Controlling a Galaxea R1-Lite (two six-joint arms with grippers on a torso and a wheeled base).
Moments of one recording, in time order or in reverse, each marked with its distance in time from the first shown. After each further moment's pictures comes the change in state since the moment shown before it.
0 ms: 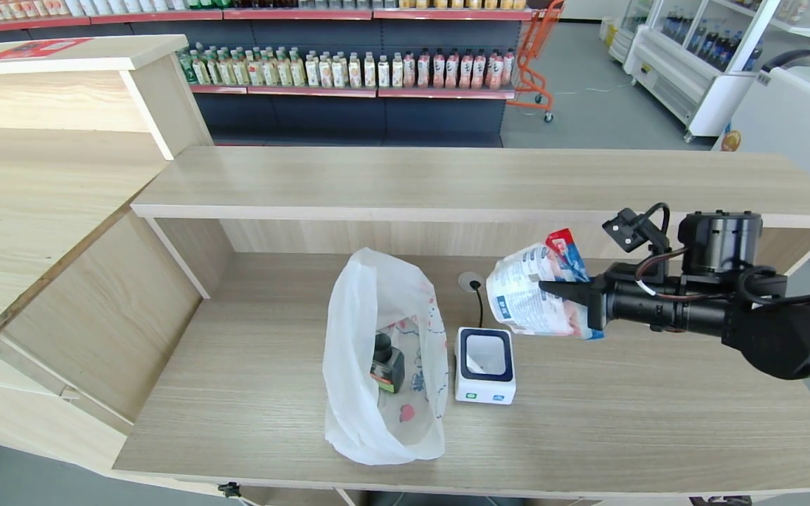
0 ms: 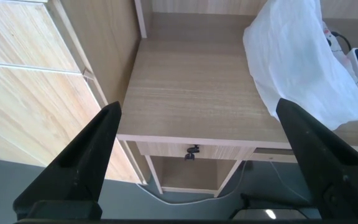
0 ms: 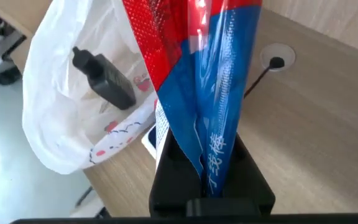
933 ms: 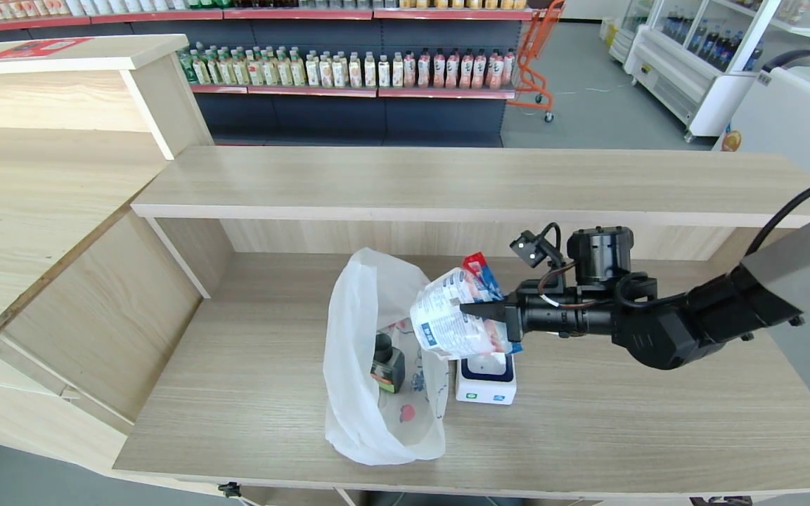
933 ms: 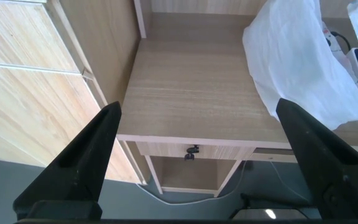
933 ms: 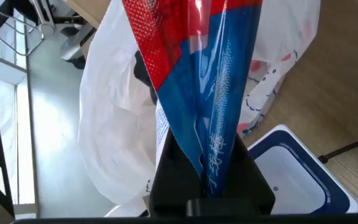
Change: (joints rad) left arm 0.000 0.000 0.000 0.000 0.000 0.000; right arm 0.176 0.253 -0.227 0.032 0.122 0.079
